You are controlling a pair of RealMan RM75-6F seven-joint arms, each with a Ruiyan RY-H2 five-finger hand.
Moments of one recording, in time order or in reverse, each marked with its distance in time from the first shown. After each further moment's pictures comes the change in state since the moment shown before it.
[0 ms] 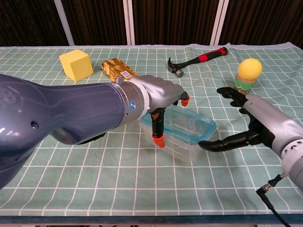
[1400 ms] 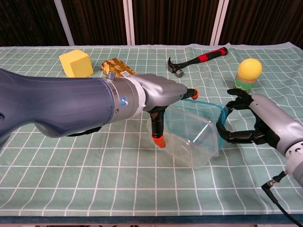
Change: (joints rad) left arm 0.003 0.074 0.045 -0.040 0.084 -0.079 -0.101; right arm 0.002 0.016 -0.019 0.153 -0.105 -0.034 0.134
